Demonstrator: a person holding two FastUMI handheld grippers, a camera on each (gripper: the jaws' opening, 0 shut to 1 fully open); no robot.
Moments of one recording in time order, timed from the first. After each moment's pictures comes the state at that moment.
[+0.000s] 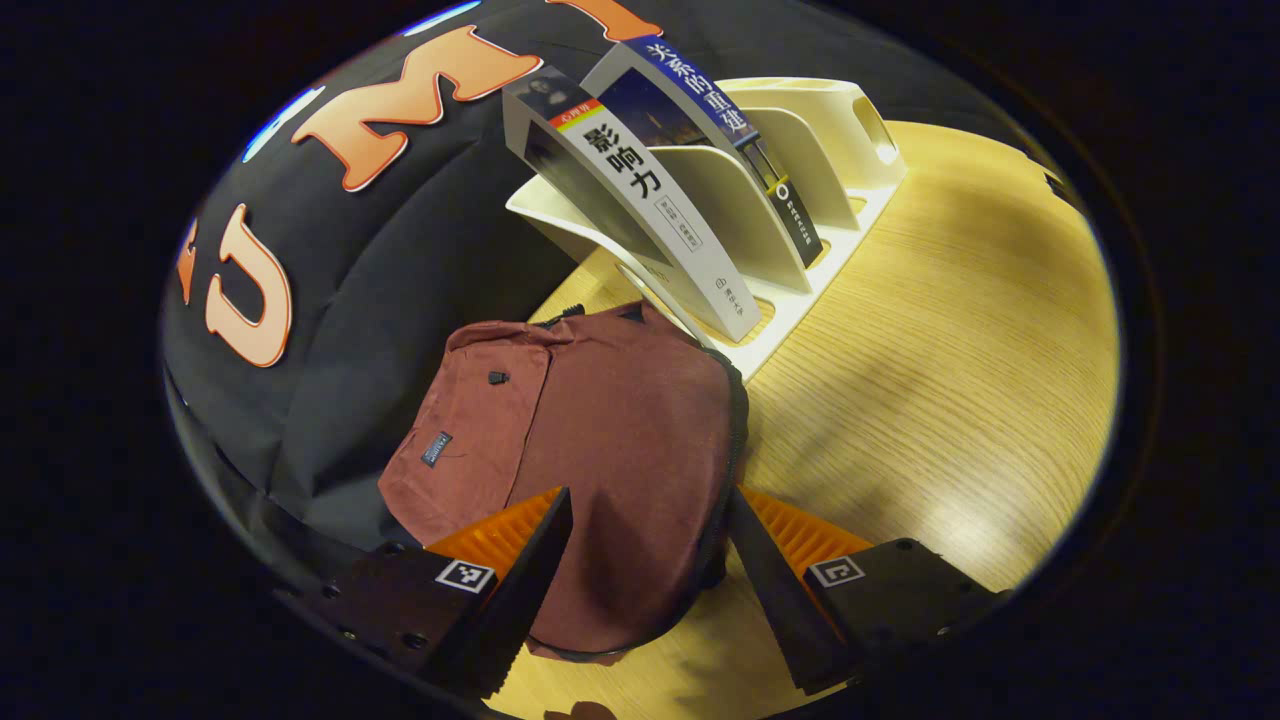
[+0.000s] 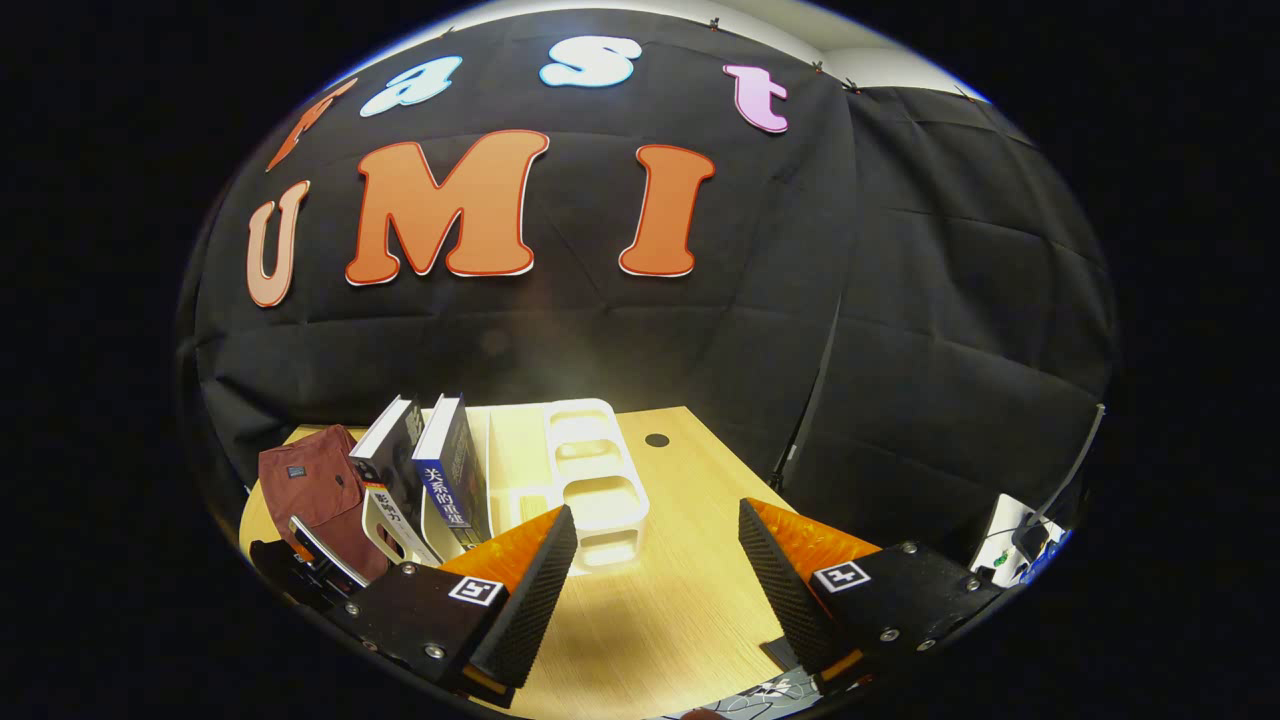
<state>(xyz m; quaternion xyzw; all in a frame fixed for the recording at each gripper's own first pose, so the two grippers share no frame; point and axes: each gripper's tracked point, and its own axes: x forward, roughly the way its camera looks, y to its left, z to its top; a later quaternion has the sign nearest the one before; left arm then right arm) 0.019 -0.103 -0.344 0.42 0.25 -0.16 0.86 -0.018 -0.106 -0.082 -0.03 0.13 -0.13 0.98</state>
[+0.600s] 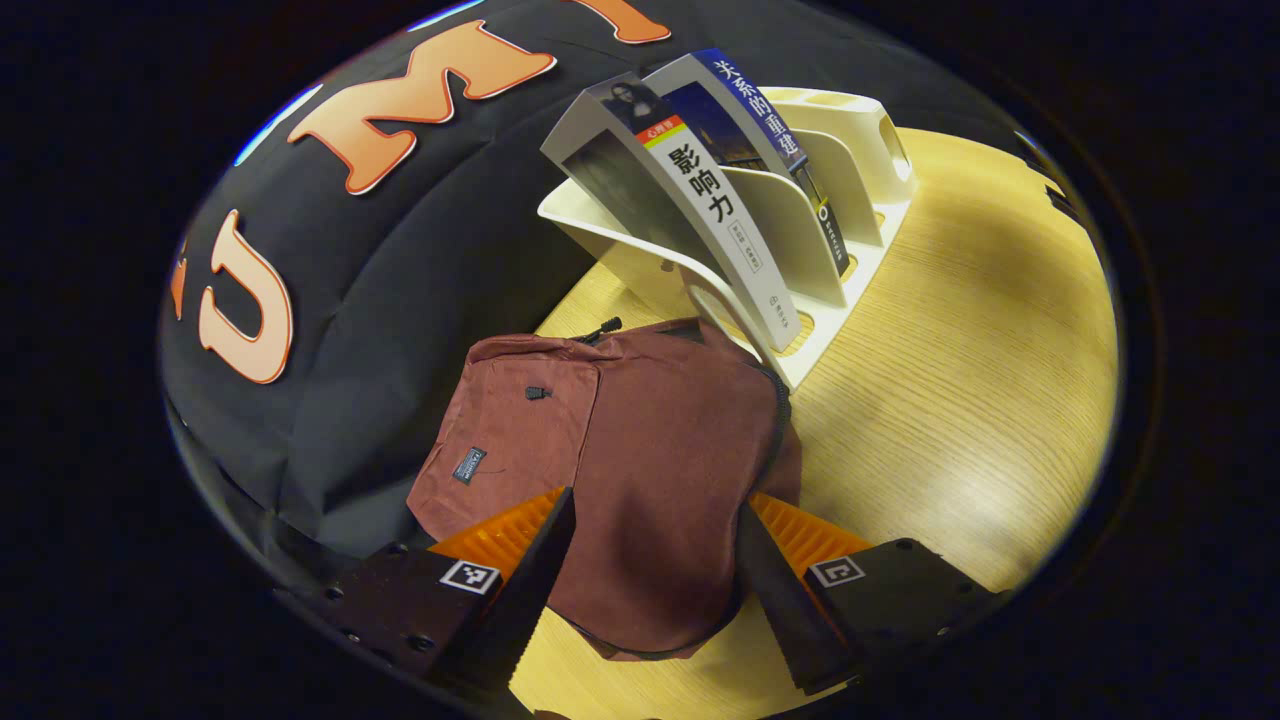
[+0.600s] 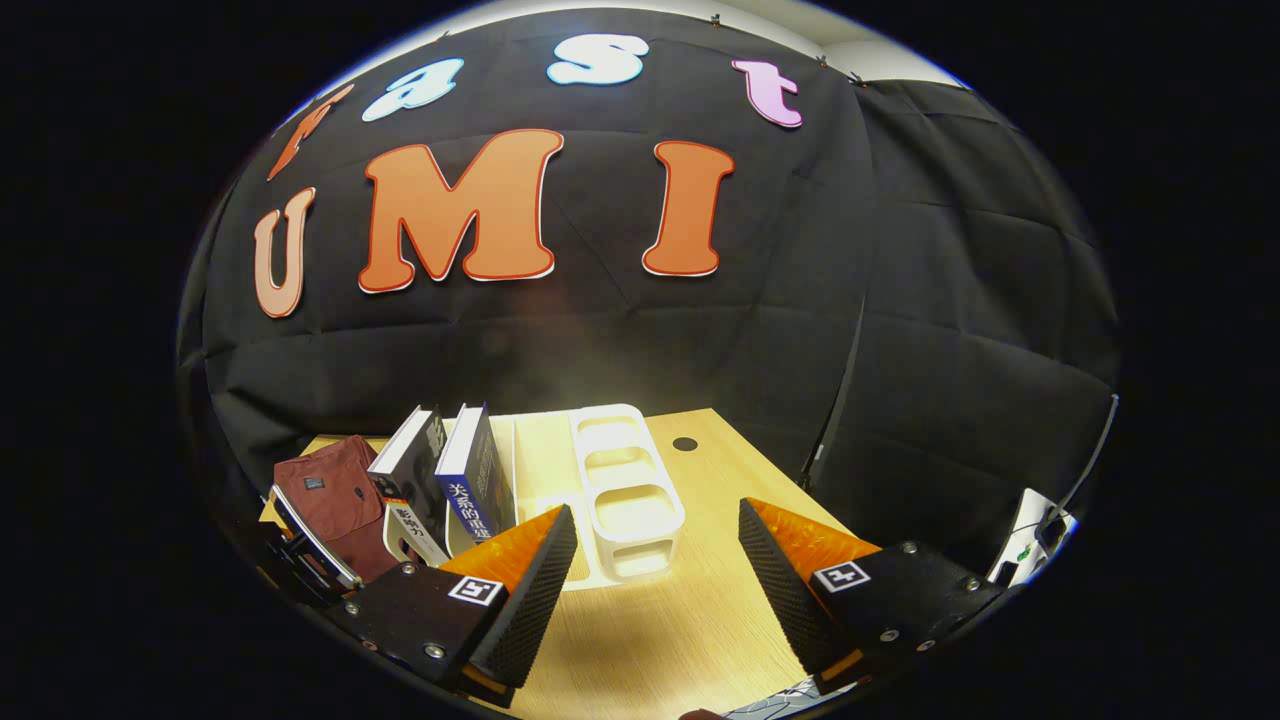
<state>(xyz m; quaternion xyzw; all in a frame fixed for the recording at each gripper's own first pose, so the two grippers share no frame) 0.040 -0.083 -0.311 0.43 0.27 -0.18 0.84 0.000 -0.092 -0.089 -0.01 0.13 -0.11 0.98</state>
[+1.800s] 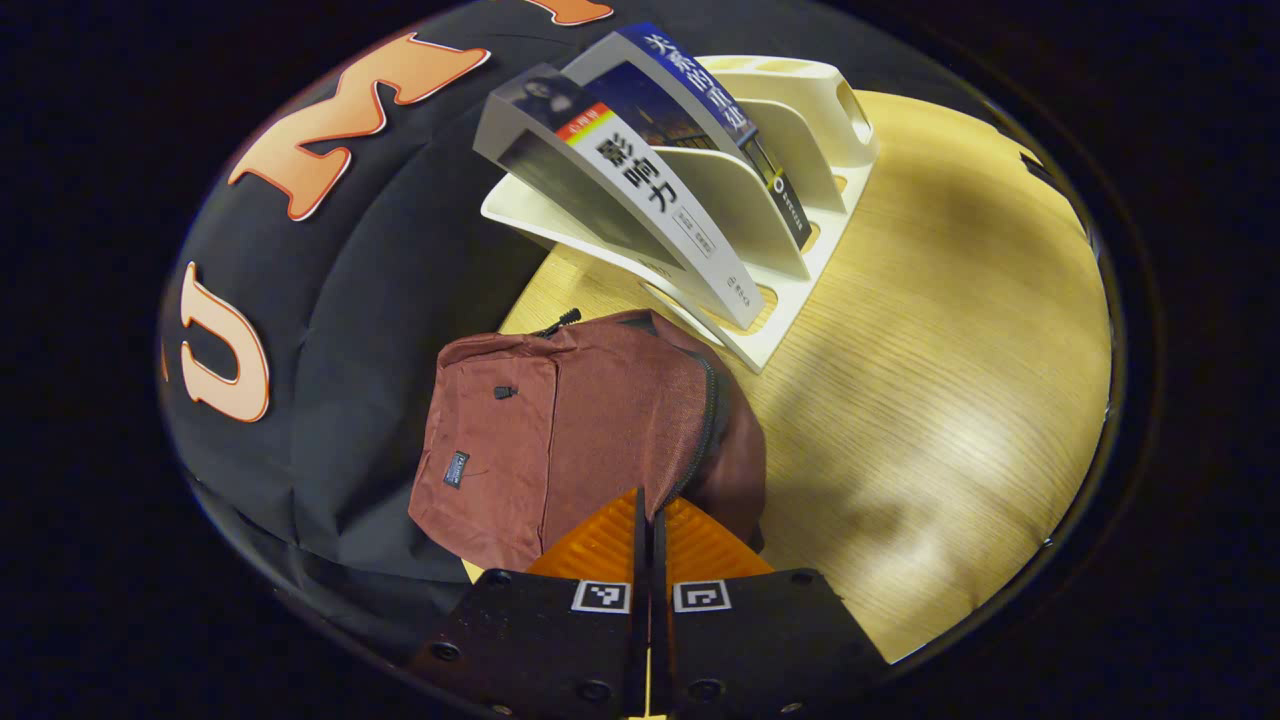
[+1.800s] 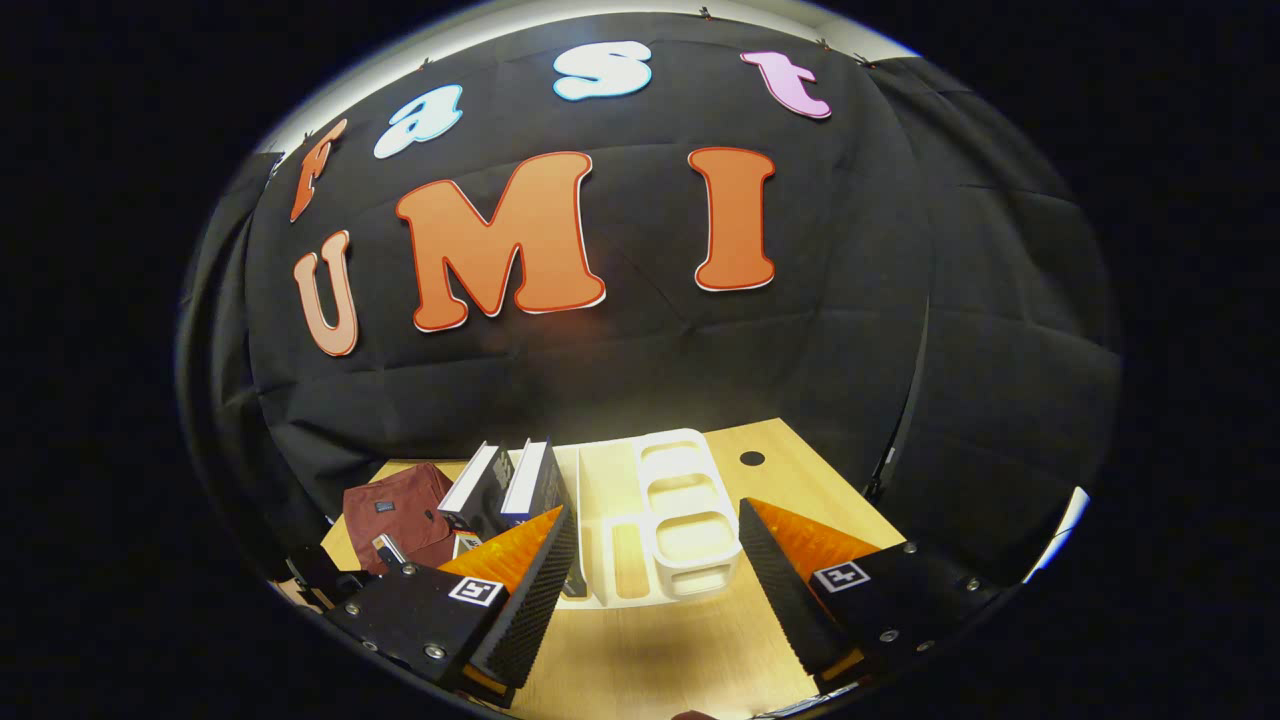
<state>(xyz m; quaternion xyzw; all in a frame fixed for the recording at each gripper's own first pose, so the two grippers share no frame) 0.029 -0.093 -0.295 0.46 0.33 -0.21 0.80 0.019 -0.060 -0.057 0.04 0.14 0.00 0.99</state>
